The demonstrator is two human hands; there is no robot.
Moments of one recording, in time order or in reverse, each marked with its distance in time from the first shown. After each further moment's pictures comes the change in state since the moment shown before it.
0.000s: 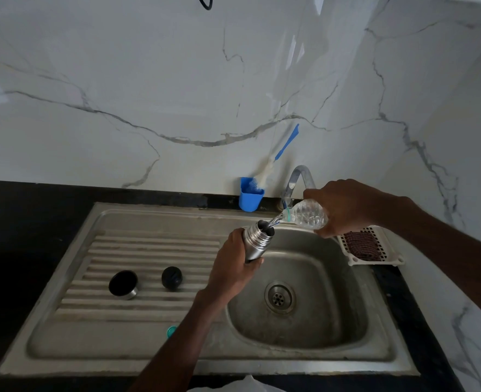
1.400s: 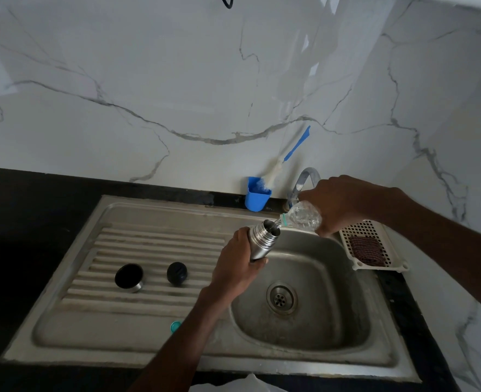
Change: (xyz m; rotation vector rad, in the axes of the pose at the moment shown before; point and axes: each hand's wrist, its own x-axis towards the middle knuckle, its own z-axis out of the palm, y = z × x) left_hand -0.004 0.002 -0.008 0.039 0.013 -0.003; right_hand 0.020 -0.027 -0.027 -0.080 -0.157 -0.014
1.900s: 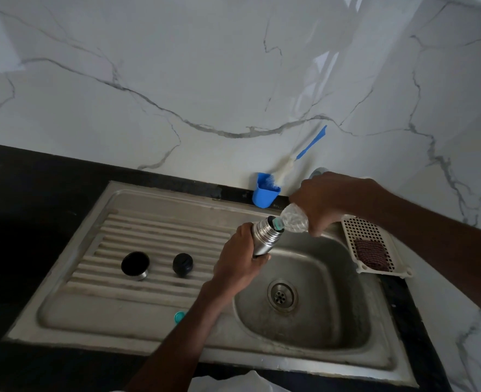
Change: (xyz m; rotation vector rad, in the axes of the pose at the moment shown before) left_hand -0.004 -0.008 -0.011 -0.022 0.028 0.003; right_hand 0.038 -0.046 -0.032 -0.168 -0.181 -0.014
